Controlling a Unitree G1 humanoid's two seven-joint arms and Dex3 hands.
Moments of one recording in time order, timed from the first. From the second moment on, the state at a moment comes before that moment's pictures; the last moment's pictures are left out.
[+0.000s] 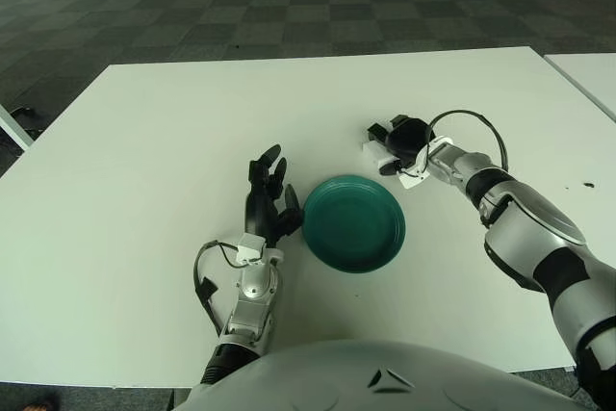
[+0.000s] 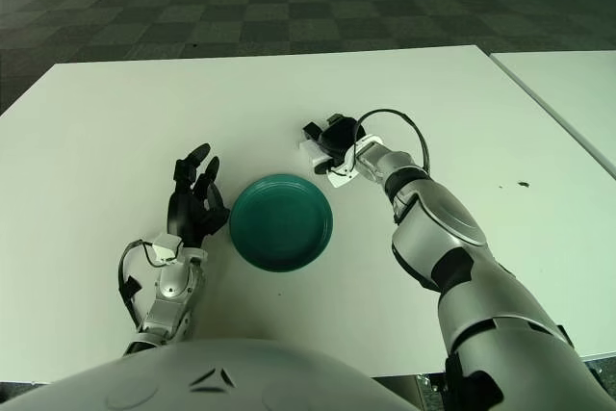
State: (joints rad) left arm 0.18 -0.11 -0.19 0.27 0.00 -0.60 0.24; right arm -0.88 -0.34 0.95 1.33 -1.00 -0.37 -0.51
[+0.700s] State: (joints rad) left arm 0.19 -0.11 -0.19 0.24 0.02 -0.58 0.28; right arm -0.86 -0.34 0.99 1.34 -1.01 -0.35 -0.61
